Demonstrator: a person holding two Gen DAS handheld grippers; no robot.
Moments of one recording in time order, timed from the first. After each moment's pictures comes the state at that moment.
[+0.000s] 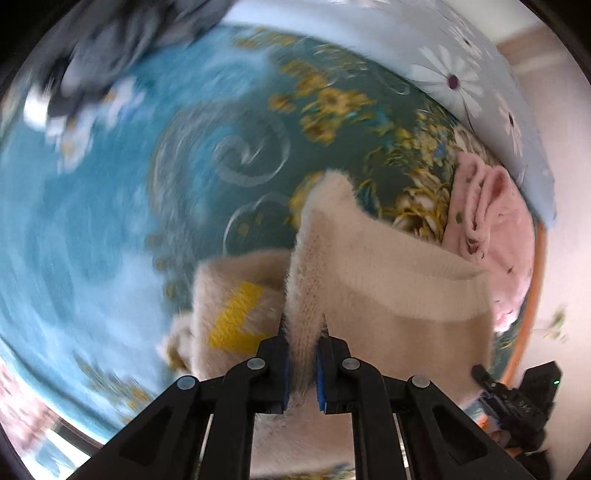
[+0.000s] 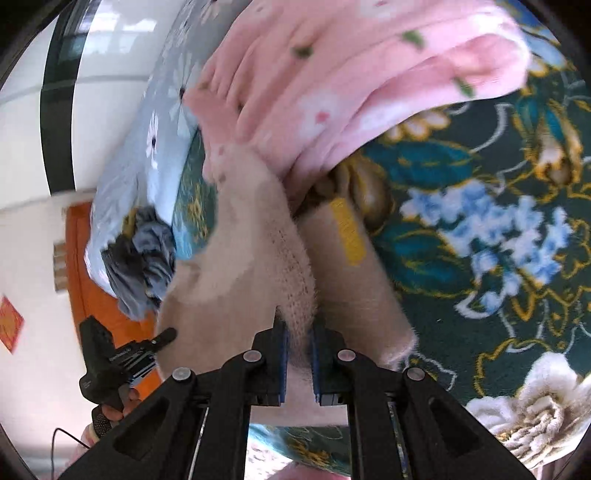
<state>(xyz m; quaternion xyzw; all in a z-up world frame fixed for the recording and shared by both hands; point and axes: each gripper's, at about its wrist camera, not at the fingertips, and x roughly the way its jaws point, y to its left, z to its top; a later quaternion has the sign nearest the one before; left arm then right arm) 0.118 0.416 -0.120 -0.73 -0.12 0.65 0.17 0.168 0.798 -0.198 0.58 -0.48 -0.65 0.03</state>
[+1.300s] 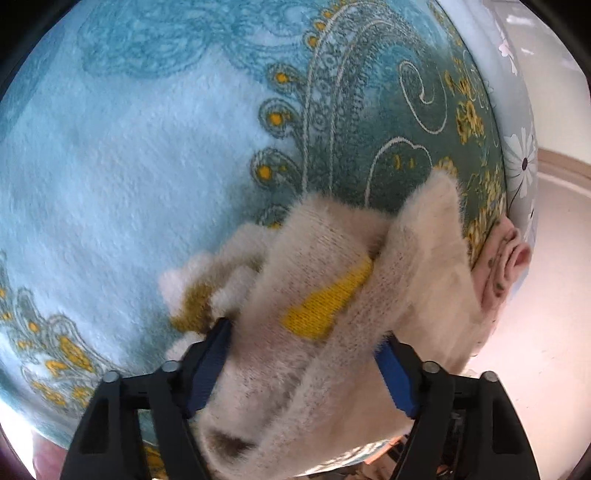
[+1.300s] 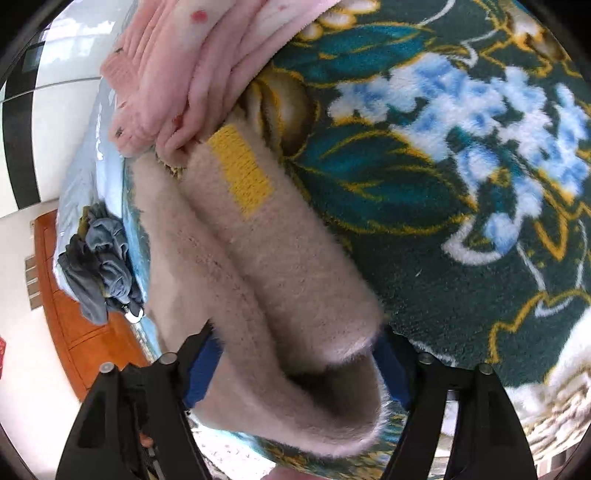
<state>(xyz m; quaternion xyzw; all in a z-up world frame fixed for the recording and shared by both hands) 0.184 0.338 -0.244 -0.76 -0.34 0.55 0.12 0.208 0.776 -0.268 0.62 -0.49 -0.61 -0.03</state>
